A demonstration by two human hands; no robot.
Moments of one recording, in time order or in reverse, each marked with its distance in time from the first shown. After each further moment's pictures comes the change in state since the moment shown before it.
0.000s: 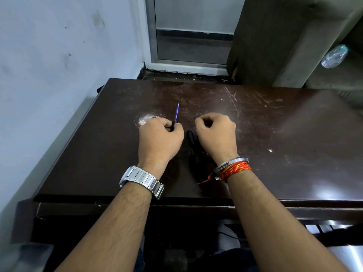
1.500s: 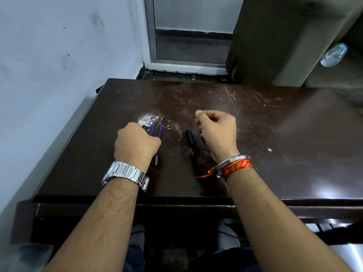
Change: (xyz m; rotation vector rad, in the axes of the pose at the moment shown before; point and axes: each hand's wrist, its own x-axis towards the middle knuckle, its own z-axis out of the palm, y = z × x) left_hand 0.013 -0.017 -0.027 0.451 0.014 -0.256; right_hand 0.006 0.005 0.003 0.449 0.004 0.216
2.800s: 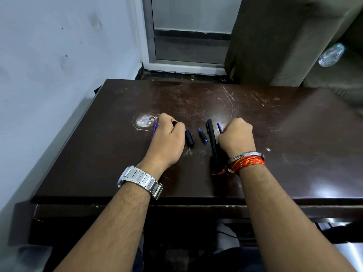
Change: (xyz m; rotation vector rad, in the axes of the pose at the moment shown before) left_hand -0.019 0.024 0.029 -0.653 -0.425 0.304; right_hand 0.018 0.005 -0.040 -0.795 0.041 0.055
